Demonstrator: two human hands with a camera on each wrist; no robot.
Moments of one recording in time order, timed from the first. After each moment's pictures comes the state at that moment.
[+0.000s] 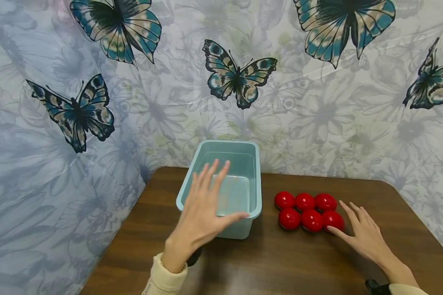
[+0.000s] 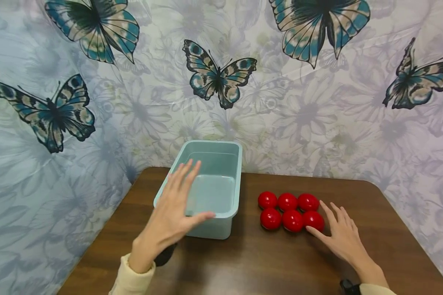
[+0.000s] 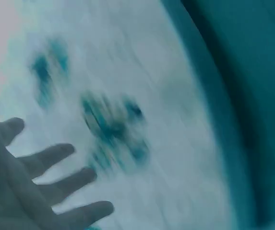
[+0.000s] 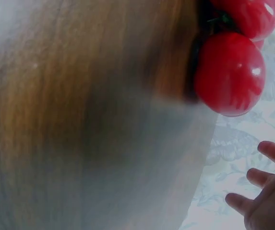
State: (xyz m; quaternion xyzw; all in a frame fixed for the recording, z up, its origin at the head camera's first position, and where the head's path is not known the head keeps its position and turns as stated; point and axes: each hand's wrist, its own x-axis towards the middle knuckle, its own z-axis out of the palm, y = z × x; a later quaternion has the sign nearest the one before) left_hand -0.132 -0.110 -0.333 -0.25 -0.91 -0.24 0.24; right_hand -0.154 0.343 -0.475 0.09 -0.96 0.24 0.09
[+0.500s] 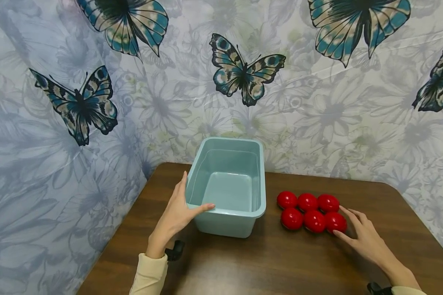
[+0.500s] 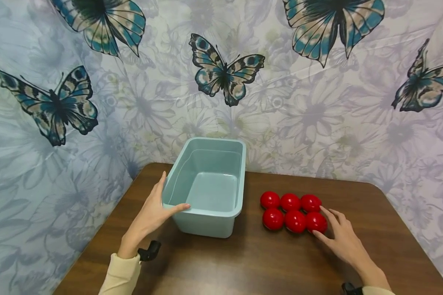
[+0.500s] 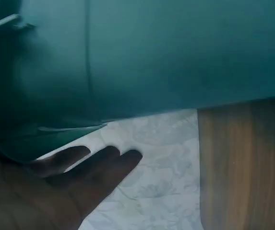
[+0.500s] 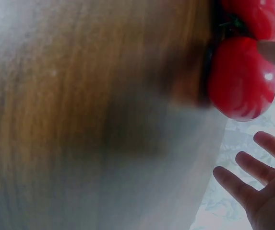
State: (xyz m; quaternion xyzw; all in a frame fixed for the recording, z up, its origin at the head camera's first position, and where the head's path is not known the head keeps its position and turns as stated) left_hand -0.168 -0.193 -0.399 -0.05 -0.89 -0.45 0.04; right_hand -0.157 0.346 -0.481 0.11 -0.96 0.23 0.07
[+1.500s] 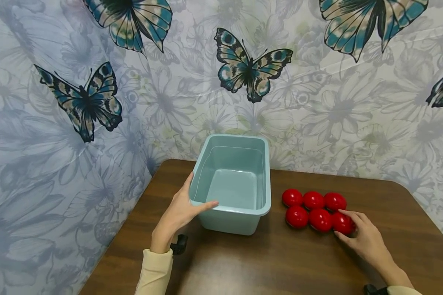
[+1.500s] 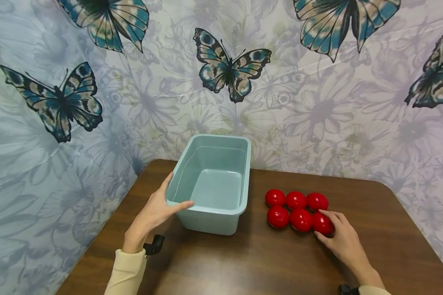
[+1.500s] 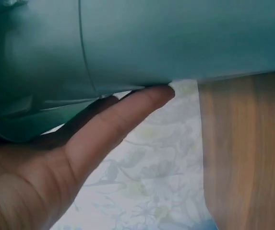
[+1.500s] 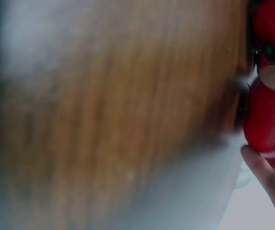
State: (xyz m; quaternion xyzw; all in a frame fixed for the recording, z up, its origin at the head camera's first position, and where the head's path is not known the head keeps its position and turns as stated) left_hand -0.173 -0.196 -0.399 -0.03 -0.89 -0.45 0.00; right_hand -0.166 0.333 -0.504 0.15 -0.93 0.23 0.24
